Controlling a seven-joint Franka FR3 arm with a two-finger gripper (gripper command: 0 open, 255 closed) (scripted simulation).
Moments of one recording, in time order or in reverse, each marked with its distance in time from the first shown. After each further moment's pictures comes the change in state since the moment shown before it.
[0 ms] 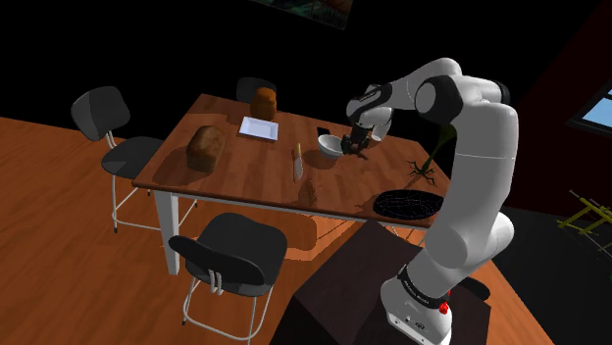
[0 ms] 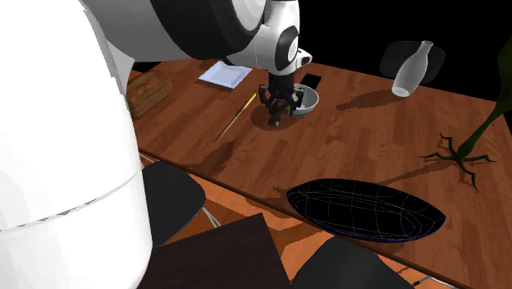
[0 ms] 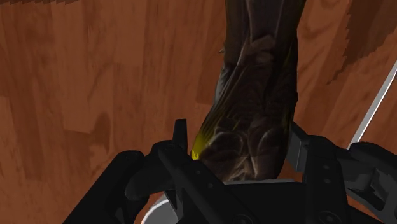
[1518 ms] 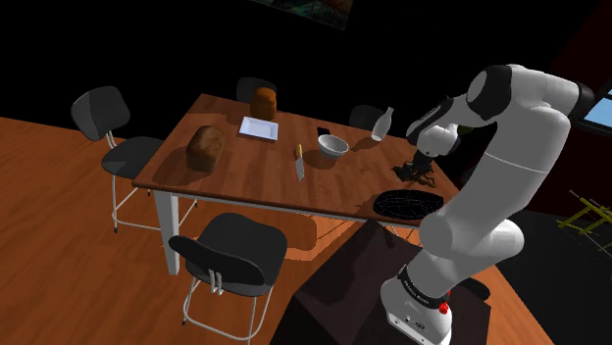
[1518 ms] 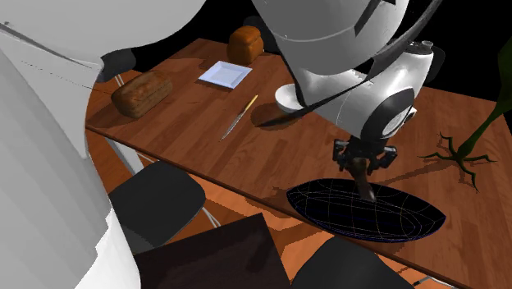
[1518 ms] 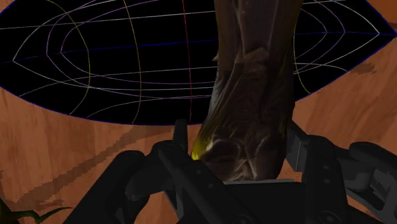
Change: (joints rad) arm -0.294 -0.267 -0.151 -0.439 0.010 0.190 -0.489
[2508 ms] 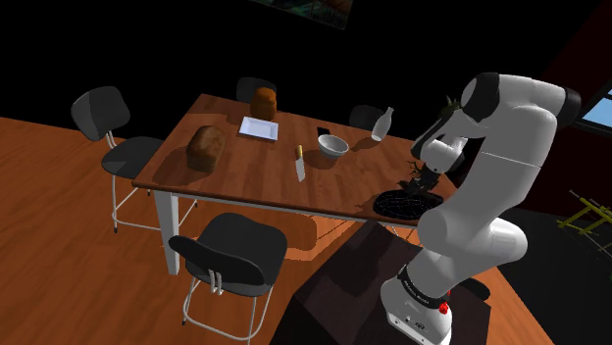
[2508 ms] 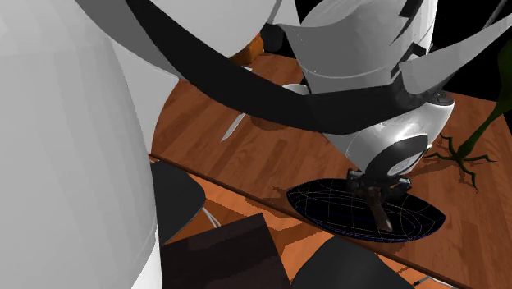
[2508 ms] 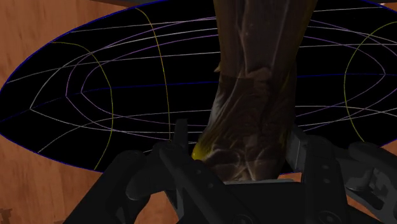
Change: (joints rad) arm -0.123 0.105 0.026 -0.030 0.125 0.123 -0.206
